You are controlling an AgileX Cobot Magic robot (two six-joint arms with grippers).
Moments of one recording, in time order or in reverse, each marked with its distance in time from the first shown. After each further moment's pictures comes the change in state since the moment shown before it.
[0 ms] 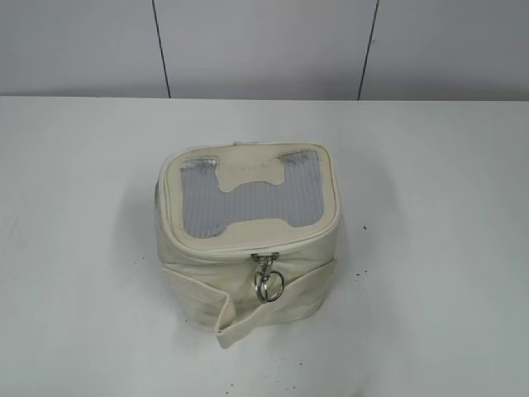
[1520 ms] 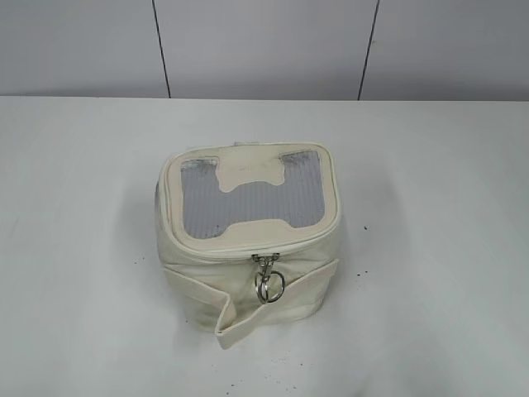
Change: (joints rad) left arm 0.000 -1.093 0.687 -0.056 -0.151 -0.004; right arm 0.000 -0.614 0.179 0.043 0.004 -0.068
